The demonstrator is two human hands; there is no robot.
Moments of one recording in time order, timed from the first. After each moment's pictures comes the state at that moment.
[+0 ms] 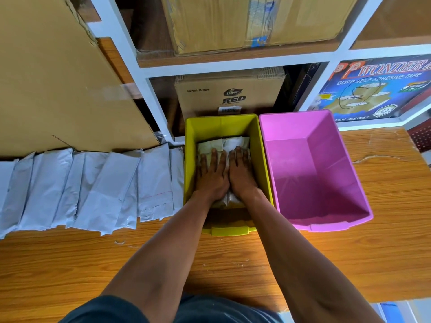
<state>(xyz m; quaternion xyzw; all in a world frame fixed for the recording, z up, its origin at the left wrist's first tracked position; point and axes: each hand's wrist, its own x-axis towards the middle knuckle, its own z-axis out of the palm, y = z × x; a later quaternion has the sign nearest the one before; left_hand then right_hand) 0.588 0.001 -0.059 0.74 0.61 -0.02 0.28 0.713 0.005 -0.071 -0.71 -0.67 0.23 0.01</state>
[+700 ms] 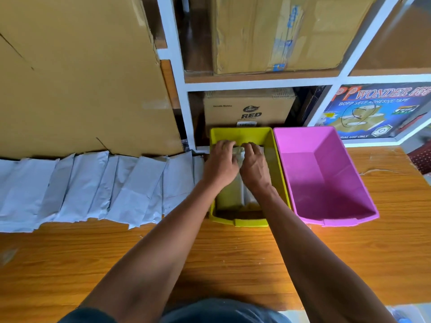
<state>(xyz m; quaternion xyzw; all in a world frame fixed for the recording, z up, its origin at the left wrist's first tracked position) 0.549 -0.007 0.061 0.76 0.56 0.25 0.20 0.677 -0.021 0.028 -0.68 -0.67 0.09 0.30</state>
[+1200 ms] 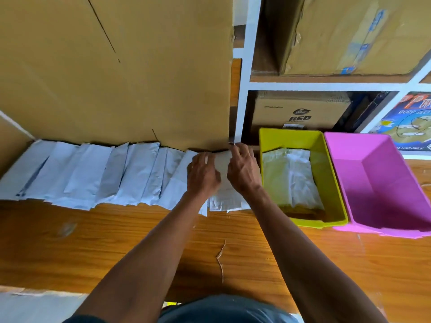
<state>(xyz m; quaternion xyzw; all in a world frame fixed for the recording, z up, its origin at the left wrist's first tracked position) 0.351 -0.038 0.024 0.72 0.68 0.14 0.07 0.498 -0.030 0.042 -0.62 -0.74 0.07 0.27</state>
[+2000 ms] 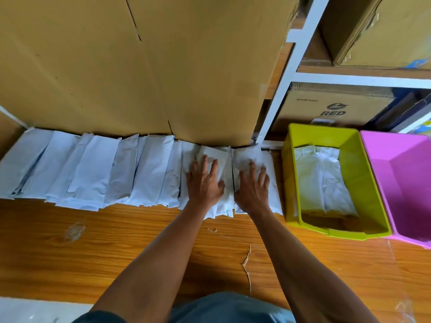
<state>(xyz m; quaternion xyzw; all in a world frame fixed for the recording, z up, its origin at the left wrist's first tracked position) 0.272 -0.024 -0.034 0.71 0.70 0.01 0.11 0.438 -0.039 -0.054 -0.70 -0.70 0.11 -0.01</state>
